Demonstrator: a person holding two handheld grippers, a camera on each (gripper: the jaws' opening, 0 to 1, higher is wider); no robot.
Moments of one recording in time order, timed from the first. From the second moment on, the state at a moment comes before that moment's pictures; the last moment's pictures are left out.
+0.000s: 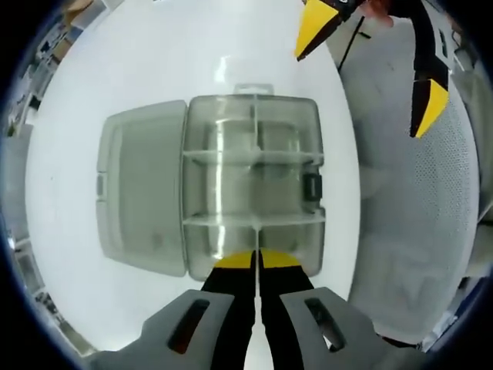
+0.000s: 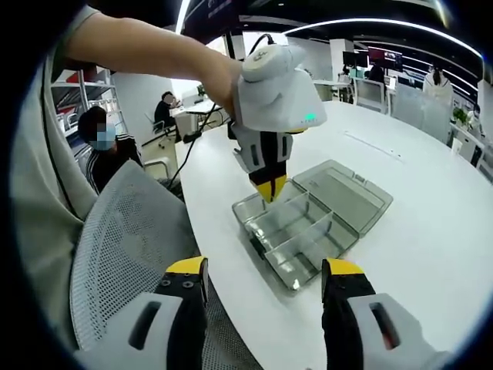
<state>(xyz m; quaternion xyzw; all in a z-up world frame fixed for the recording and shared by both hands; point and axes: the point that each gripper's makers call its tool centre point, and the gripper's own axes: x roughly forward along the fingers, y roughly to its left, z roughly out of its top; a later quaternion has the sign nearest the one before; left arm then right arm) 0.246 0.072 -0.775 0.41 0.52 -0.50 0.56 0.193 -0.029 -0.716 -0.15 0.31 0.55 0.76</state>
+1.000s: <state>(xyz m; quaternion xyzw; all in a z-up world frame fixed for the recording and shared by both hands) 0.246 0.071 -0.775 0.41 0.52 -0.49 0.57 0.192 -0.027 -0.712 -0.16 0.30 0.56 0.76</state>
